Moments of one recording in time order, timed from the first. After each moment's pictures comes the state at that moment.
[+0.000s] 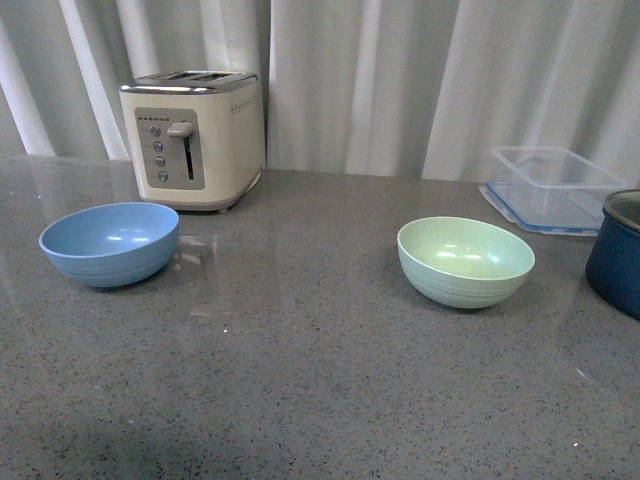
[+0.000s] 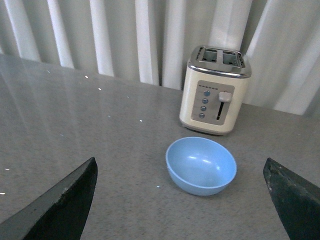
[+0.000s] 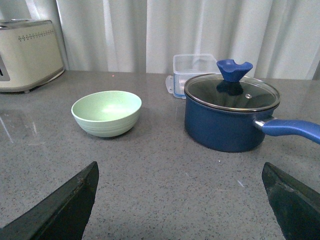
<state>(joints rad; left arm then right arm) 0.00 0.77 0.47 0.33 -0.22 -0.05 0.00 0.00 0.01 0.00 0.00 0.00</state>
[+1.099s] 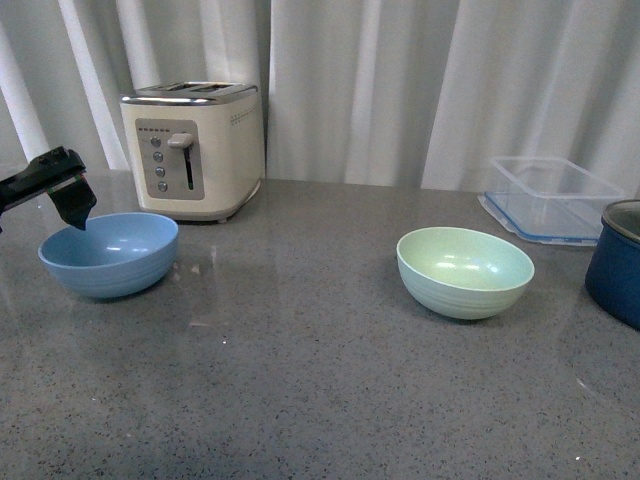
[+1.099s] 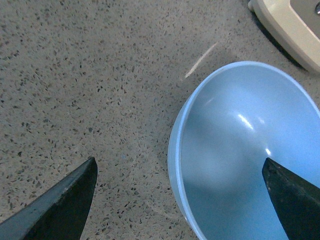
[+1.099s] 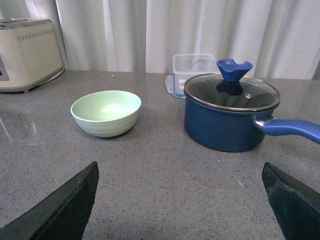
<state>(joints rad) 0.07 1.76 1.21 -0.06 -0.10 -0.56 0.00 0.00 0.01 0.00 0.00 0.00</state>
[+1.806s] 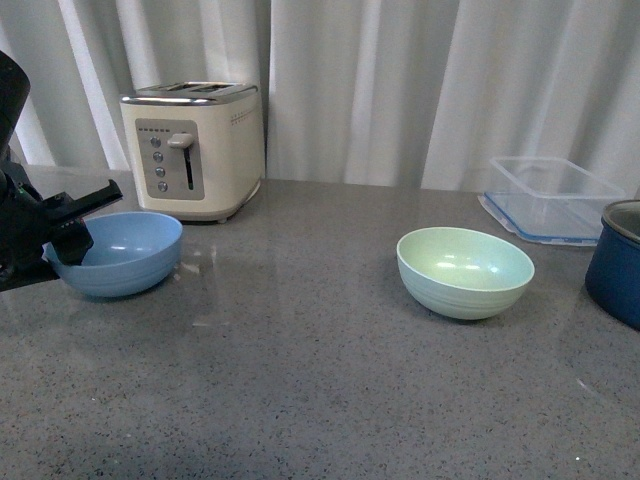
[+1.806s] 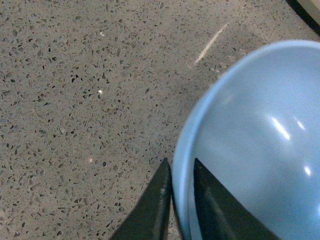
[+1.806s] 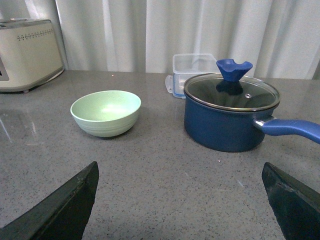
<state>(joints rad) 0.03 1.88 1.32 -0.12 -0.15 -0.56 0.00 0.00 0.01 0.00 0.00 0.00</state>
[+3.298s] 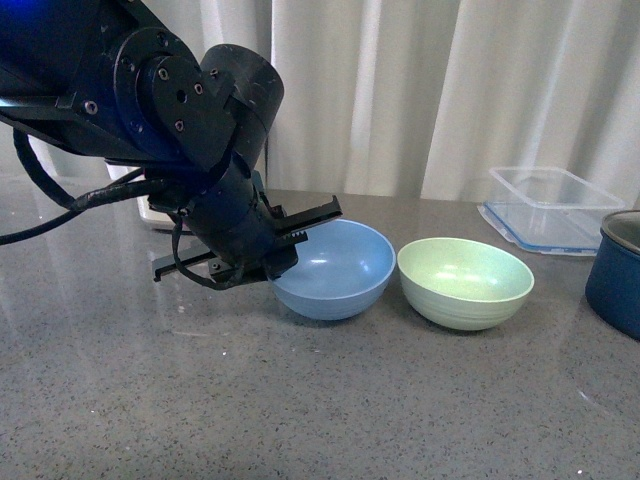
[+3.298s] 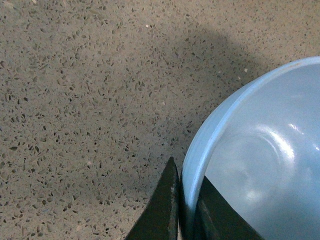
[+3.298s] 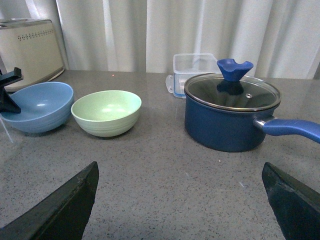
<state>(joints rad) -0.35 2.04 1.56 -0.20 -0.15 -0.52 0.00 0.00 0.01 0.00 0.00 0.00</state>
